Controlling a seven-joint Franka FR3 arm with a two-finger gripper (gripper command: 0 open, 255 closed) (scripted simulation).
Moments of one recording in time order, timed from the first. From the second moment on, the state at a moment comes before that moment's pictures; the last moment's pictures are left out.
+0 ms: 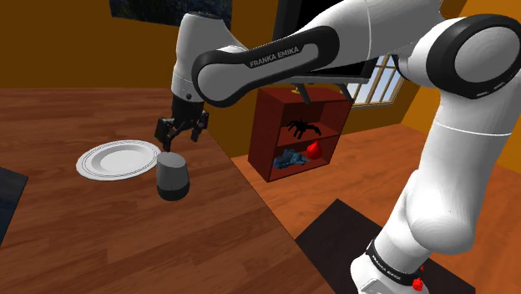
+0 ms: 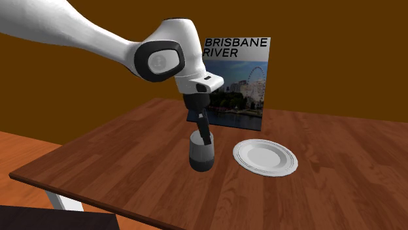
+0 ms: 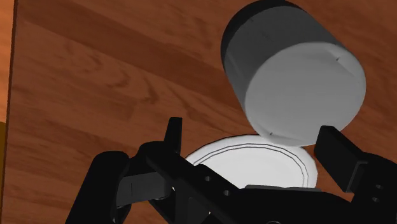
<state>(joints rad) 0.21 0.19 0.34 -1.85 -0.13 2.25 0.43</state>
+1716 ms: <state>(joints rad) 0.26 0.35 0.34 -1.75 -0.20 2.31 0.49</state>
